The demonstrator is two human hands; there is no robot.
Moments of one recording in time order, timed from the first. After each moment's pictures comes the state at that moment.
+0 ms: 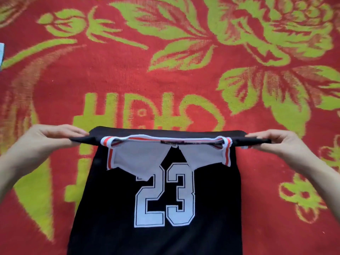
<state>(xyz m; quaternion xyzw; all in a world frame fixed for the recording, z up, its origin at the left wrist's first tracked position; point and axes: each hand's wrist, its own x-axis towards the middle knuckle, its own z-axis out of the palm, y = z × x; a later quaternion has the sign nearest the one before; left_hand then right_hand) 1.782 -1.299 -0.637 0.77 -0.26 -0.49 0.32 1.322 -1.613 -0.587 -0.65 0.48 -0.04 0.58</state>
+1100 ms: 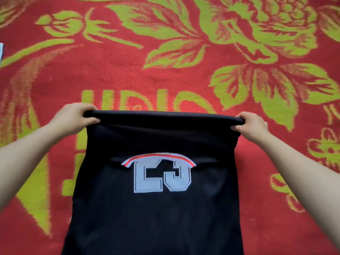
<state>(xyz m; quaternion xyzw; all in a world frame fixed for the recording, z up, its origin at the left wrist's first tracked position) 1.741 -1.391 -0.634 0.86 -0.44 -0.24 0.08 1.356 -1.628 -0.638 -0.77 0.58 0.11 0.22</state>
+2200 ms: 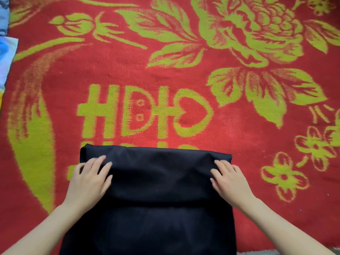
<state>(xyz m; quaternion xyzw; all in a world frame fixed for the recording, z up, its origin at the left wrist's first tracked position) 1.609 -1.232 -0.669 0.81 -0.58 -0.07 -0.05 1.279 -1.465 -0.656 -0.94 0.28 0.20 0.05</state>
